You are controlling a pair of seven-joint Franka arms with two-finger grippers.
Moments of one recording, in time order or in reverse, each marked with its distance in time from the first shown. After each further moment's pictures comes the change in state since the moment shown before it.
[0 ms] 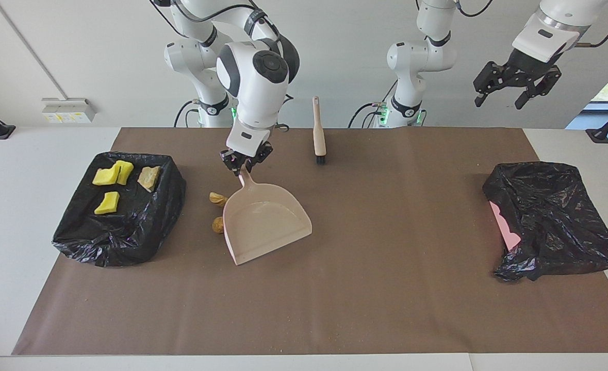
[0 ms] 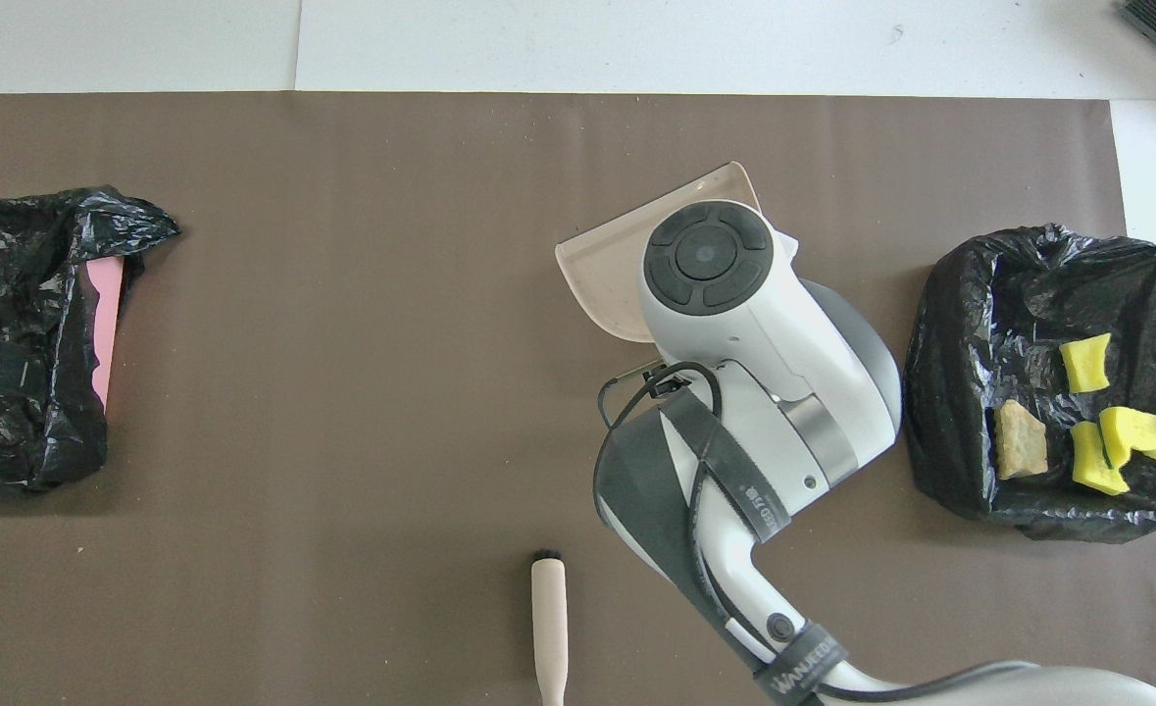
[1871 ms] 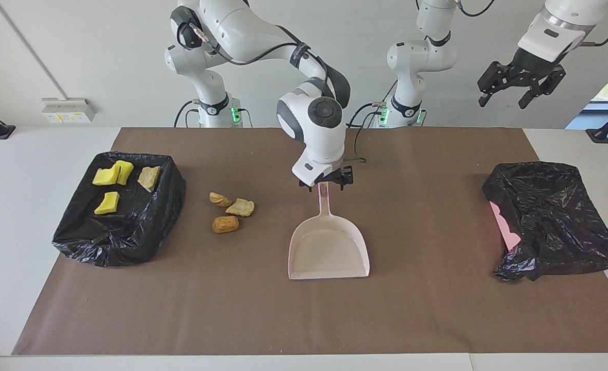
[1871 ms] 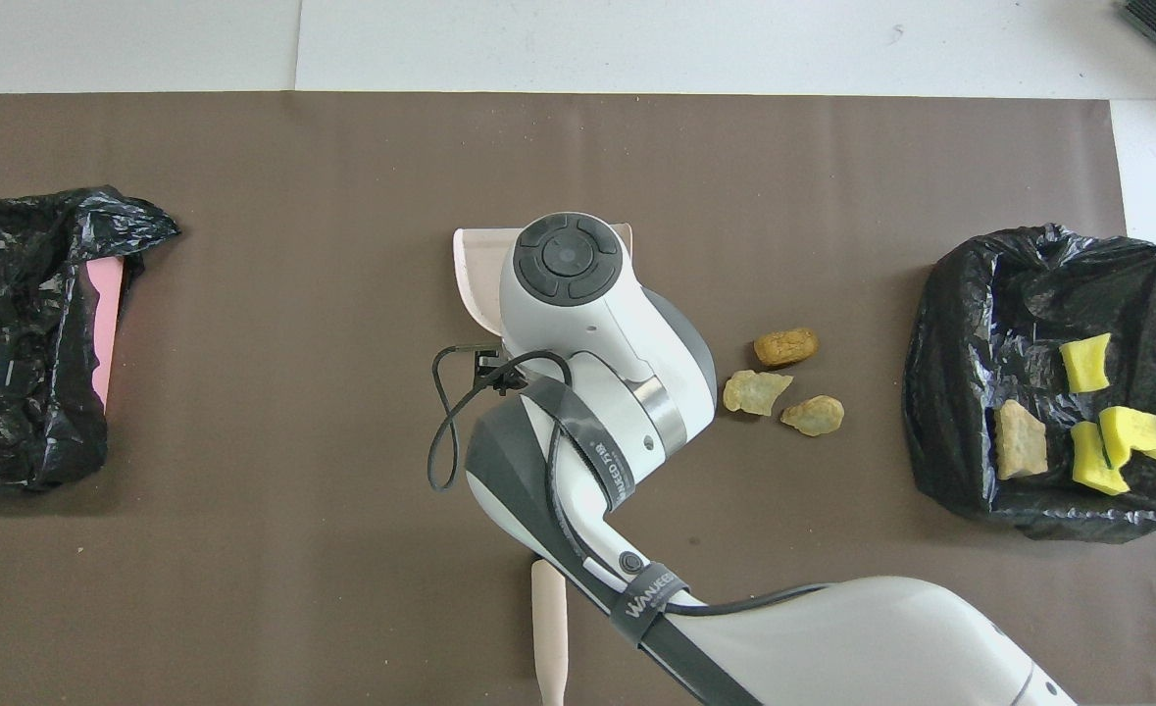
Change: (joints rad) left arm 0.001 -0.002 0.015 -0.001 0.000 0.000 0.000; right arm 0.101 0.129 0.000 0.093 0.275 0.159 0.256
